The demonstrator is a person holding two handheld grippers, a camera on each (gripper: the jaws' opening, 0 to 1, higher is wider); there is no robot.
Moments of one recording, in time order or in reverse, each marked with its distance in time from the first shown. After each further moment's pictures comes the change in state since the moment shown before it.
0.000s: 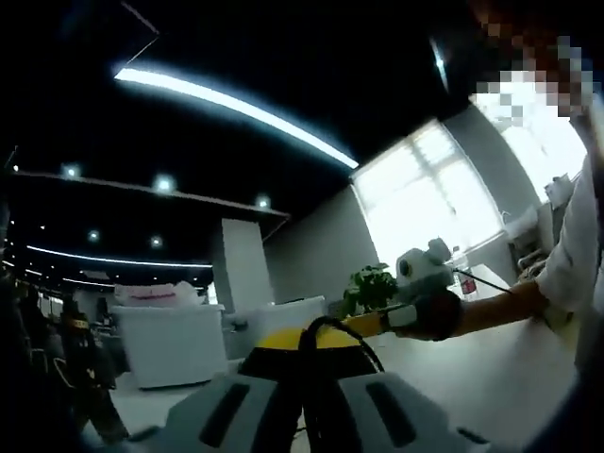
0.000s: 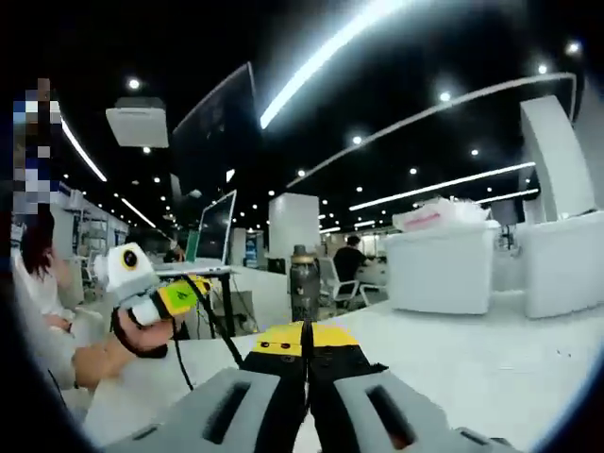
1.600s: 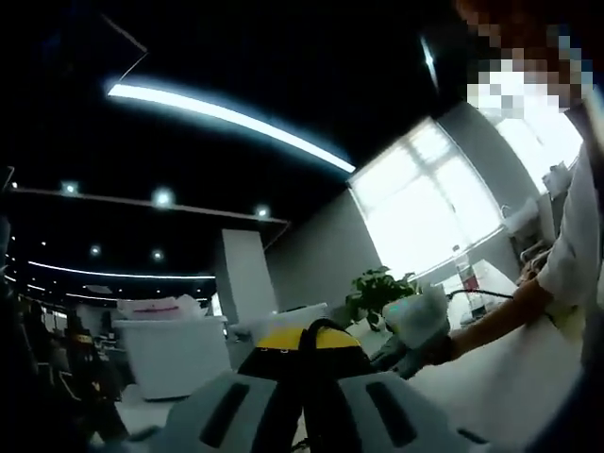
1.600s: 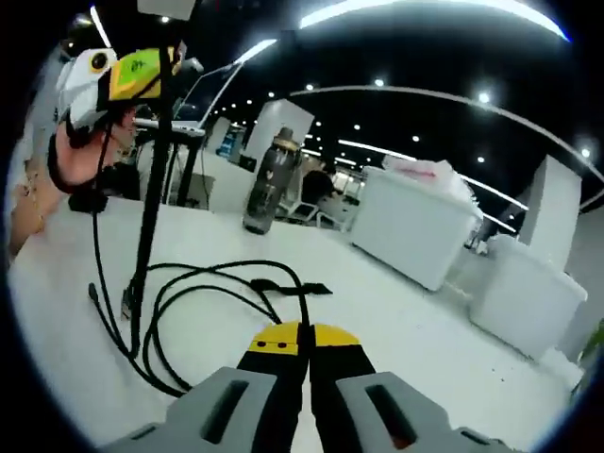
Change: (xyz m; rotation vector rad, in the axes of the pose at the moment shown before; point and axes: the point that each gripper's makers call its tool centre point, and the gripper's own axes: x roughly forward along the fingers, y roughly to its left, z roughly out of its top) left arm -0.001 -0.004 0.011 0.024 -0.037 -0.007; right arm 0.005 -0.047 -0.100 -0.397 0.382 -0.177
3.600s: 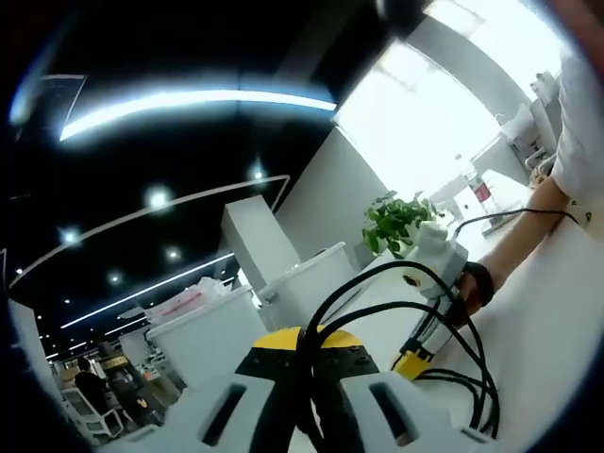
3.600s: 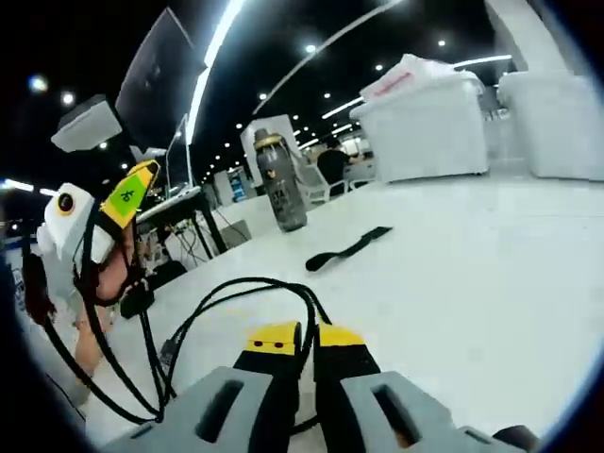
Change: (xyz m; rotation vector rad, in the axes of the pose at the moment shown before) left arm 0.005 0.012 -0.053 0.282 0.254 0.036; right arm 0.029 0.054 -0.057 0.576 0.134 0.220
